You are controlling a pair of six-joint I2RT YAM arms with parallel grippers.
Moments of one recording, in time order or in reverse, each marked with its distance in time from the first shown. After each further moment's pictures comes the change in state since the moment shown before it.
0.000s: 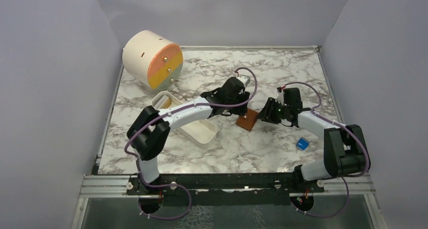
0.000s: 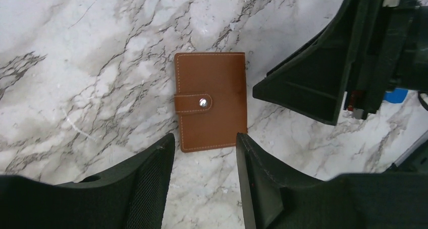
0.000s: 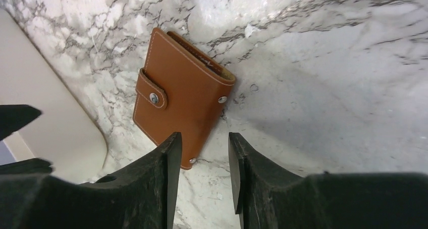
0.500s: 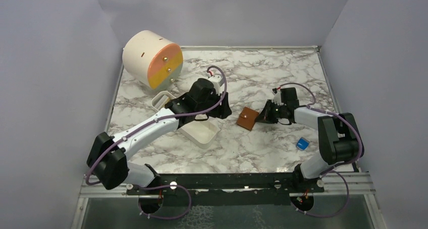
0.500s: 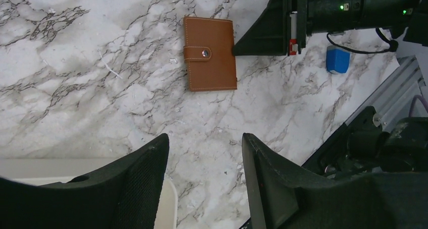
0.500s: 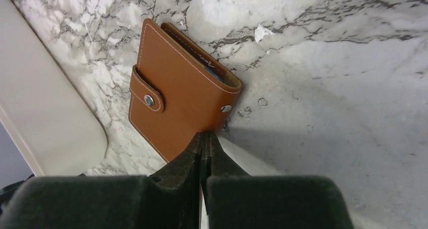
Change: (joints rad) left arm 0.101 -0.439 -0.277 -0.043 0.129 -0.033; right arm 0.000 0.123 0.047 0.016 -0.063 -0.028
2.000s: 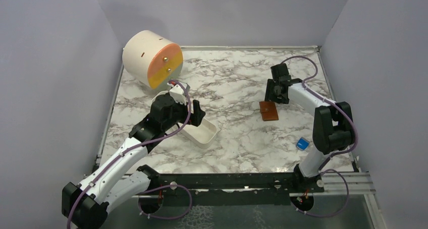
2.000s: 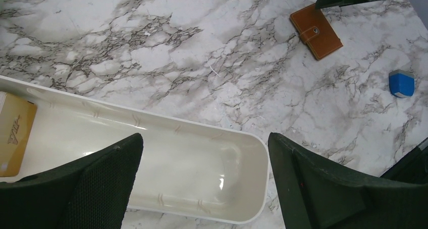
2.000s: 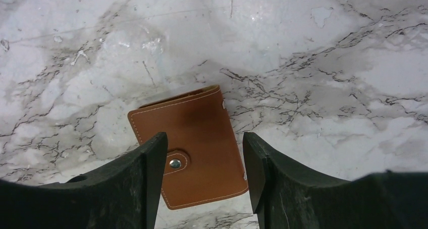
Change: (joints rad) left arm 0.195 -0.454 -0.338 0.061 -0.079 0.188; right arm 0.095 0.128 0.459 -0.423 0.753 -0.115
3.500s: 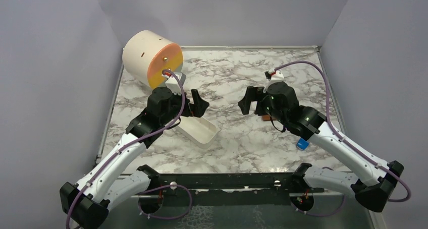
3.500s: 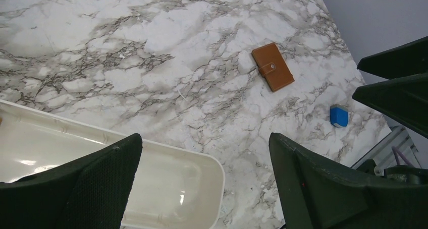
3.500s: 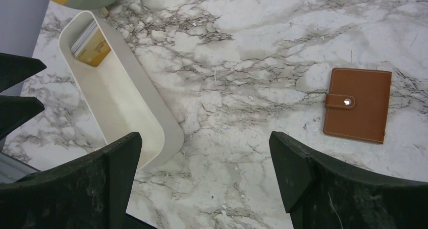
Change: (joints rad) left arm 0.000 0.031 0.139 -0.032 0.024 -0.162; right arm 0.528 -0.663 -0.095 -0.023 0.020 0.159
